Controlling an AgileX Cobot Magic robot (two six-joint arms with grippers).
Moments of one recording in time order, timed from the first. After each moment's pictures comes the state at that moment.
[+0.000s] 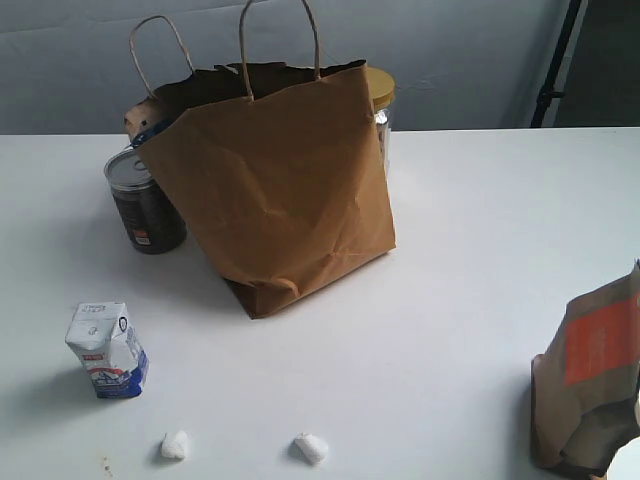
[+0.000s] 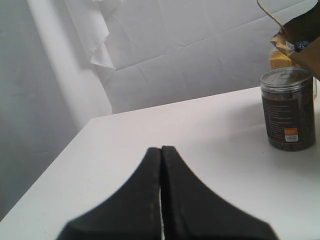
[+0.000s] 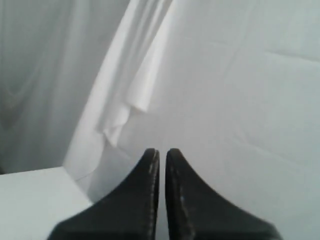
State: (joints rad) left arm 0.16 0.00 0.00 0.12 0.20 0.16; right arm 0.91 1.27 -1.30 1.70 0.14 -1.99
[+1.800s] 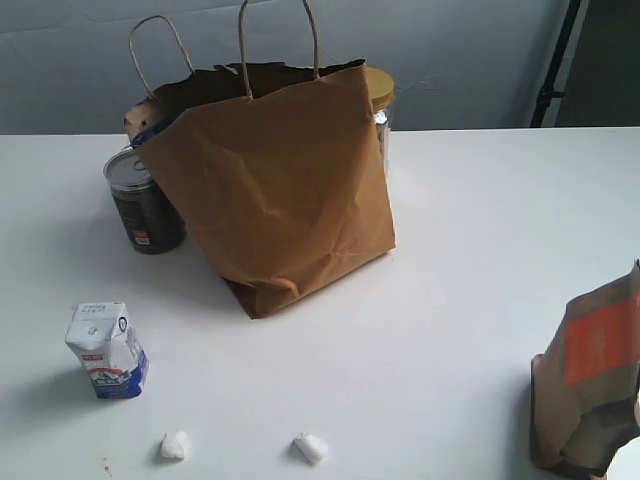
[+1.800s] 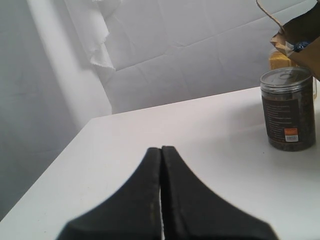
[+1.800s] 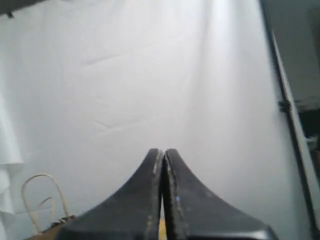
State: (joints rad) left arm 0.16 0.00 0.00 0.12 0.20 0.16; right arm 0.91 0.25 -0.28 1.01 -0.45 -0.91
